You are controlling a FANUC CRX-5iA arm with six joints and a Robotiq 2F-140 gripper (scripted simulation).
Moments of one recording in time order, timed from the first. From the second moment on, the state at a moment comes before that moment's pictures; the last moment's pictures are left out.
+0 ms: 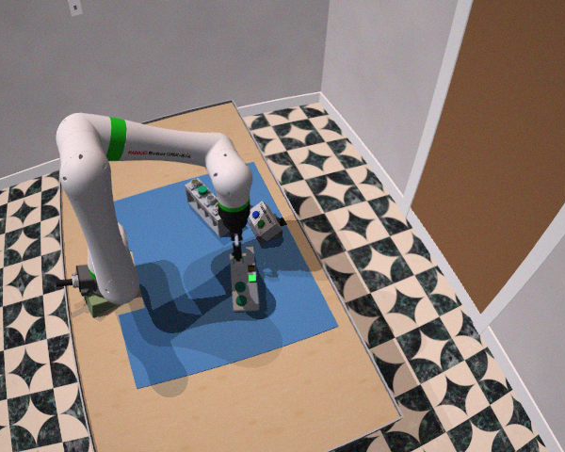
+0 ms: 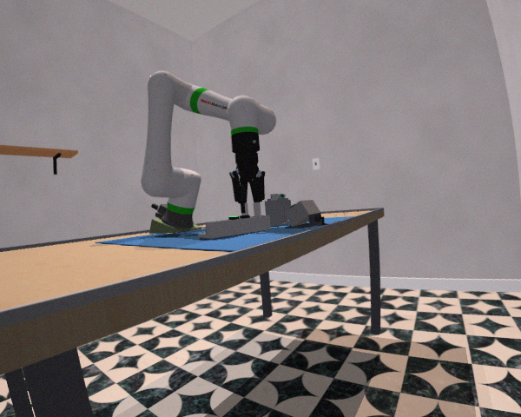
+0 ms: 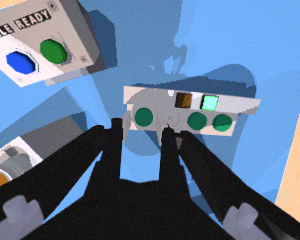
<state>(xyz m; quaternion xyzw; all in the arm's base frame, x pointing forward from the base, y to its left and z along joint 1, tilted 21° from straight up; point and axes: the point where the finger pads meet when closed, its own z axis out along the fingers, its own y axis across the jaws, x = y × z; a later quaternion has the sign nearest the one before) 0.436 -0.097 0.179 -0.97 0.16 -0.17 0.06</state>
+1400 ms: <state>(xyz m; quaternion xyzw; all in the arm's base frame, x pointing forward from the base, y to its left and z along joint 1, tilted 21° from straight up) 0.439 -0.097 0.169 -0.97 0.16 -0.17 0.06</state>
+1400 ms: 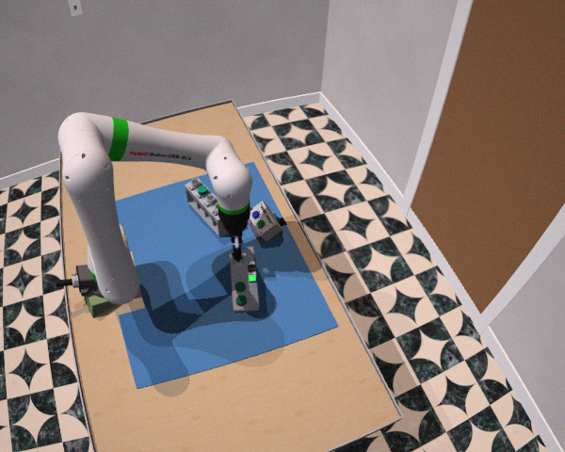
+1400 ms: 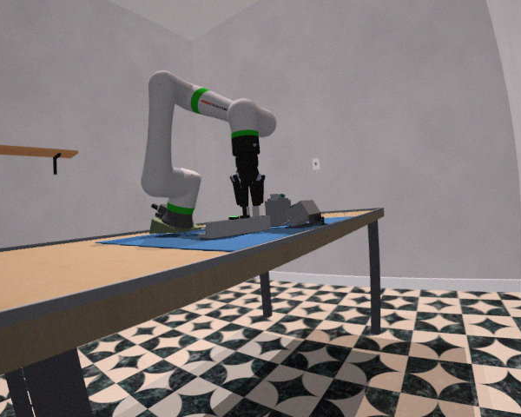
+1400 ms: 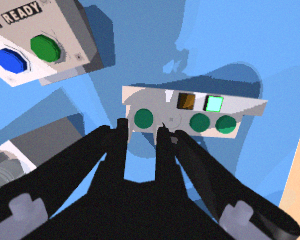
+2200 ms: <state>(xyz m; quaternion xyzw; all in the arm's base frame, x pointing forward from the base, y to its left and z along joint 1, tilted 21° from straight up) 0.412 -0.102 0.242 -0.97 0.16 -0.17 0.06</state>
